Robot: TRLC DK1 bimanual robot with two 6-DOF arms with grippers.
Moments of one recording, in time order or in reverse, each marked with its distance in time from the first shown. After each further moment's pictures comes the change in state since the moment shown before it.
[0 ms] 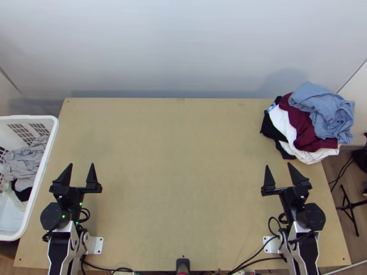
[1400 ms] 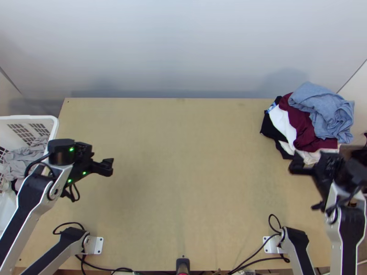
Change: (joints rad) left arm -0.231 0.876 0.891 -0.810 0.019 0.069; right arm -0.257 0.586 0.740 -0.613 -0.004 -0.158
